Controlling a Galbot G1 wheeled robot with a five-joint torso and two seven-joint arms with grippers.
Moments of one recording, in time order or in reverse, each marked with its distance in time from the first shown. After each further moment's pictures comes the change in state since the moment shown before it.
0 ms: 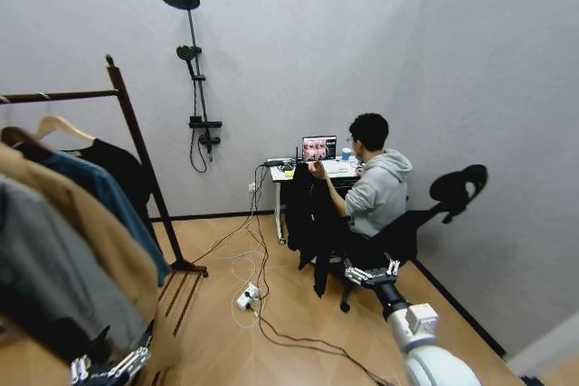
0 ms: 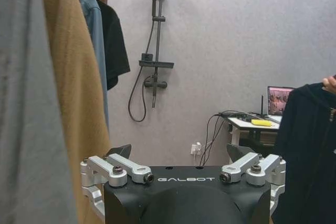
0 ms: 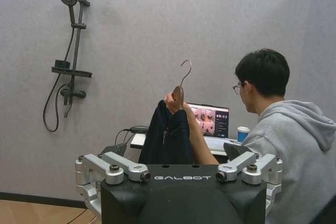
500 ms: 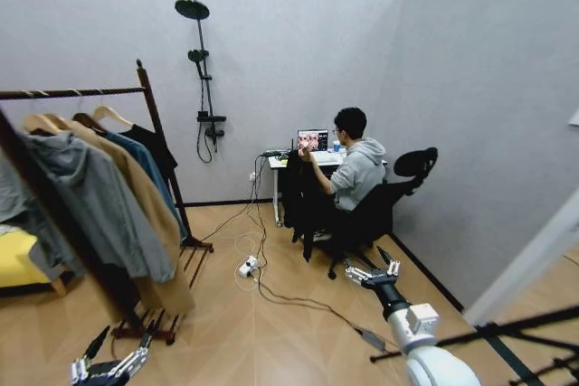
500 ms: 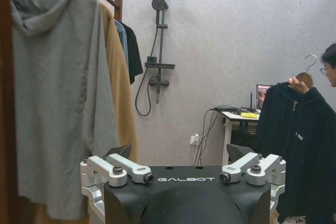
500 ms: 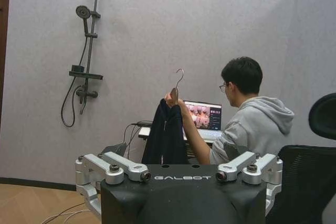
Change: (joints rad) left arm 0.000 0.000 0.000 0.000 0.000 0.000 0.000; right arm -0.002 -0.001 0.002 0.010 0.010 -0.010 0.005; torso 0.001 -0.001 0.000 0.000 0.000
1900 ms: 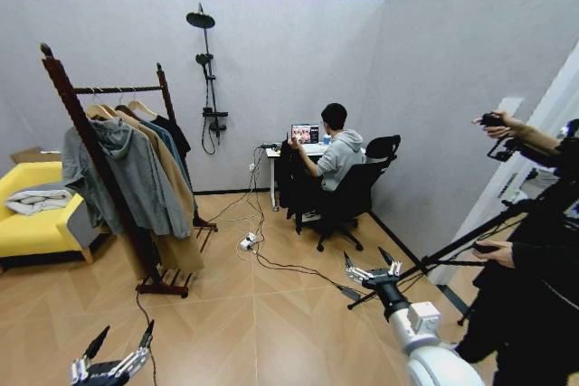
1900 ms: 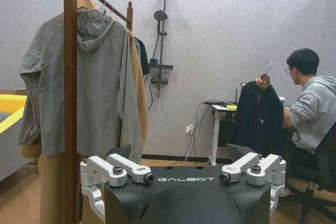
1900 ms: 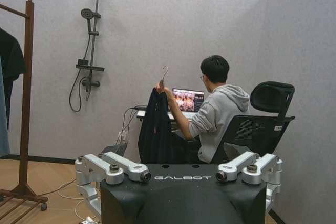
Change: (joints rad) left arm 0.000 0.000 0.000 0.000 0.000 0.000 0.000; right arm -0.006 -0.006 -0.005 0.040 0.013 -0.083 0.049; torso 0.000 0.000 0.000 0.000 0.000
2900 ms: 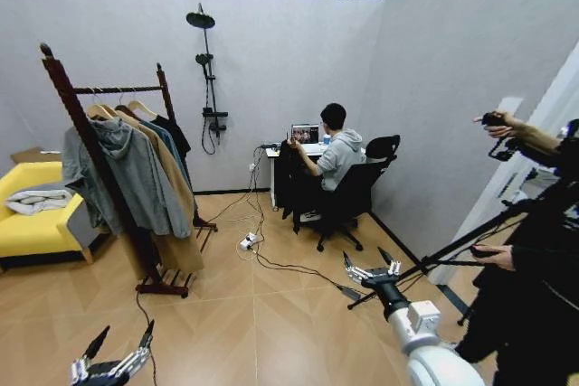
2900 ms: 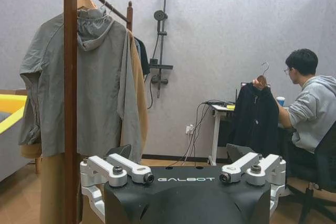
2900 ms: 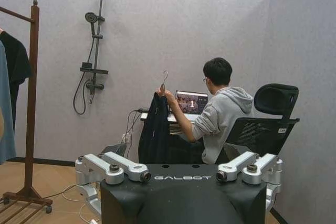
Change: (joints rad) left arm 0.000 0.000 0.000 0.000 0.000 0.000 0.000; right arm 0.001 0.004 -0.008 0.013 0.001 -0.004 -0.008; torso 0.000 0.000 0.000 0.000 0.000
